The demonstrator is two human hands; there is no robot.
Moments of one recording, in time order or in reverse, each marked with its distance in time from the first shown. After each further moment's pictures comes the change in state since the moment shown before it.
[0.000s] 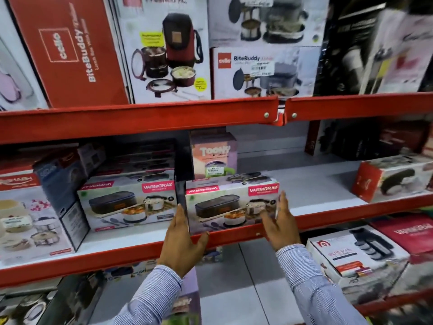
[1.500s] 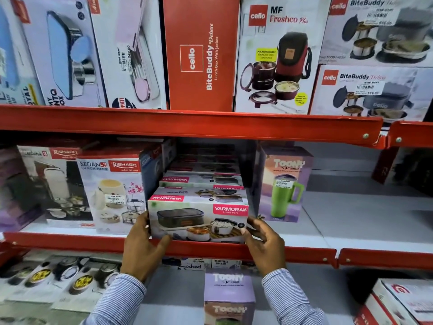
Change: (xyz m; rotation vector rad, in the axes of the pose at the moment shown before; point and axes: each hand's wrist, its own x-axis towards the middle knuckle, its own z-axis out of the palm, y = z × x) left_hand -0.039 -0.125 -0.156 -0.015 0.425 -0.232; right_hand -0.060 -0.090 0.147 0.383 -0.181 -0.206
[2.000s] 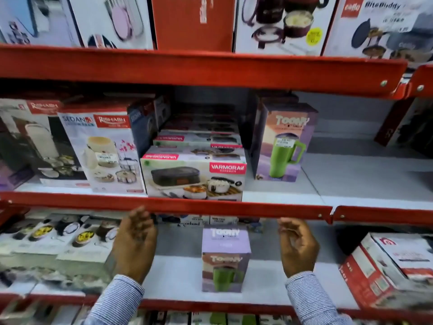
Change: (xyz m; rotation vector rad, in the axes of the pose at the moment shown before) left_hand -0.066 -0.054 0.024 -0.287 0.165 -0.142; right_hand -0.067 0.066 -0.059 -0.043 0.284 -0.071
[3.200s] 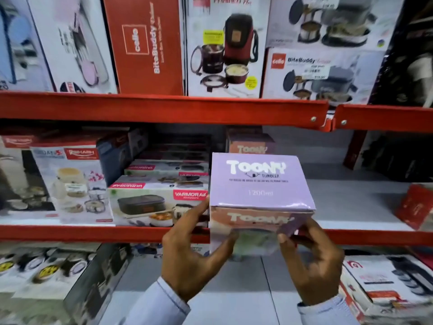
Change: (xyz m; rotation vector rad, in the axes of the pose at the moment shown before) left_hand -0.083 0.166 0.079 -0.163 -0.273 0.534; right_hand 0.034 -0.116 -0.095 0.072 -0.050 -0.254
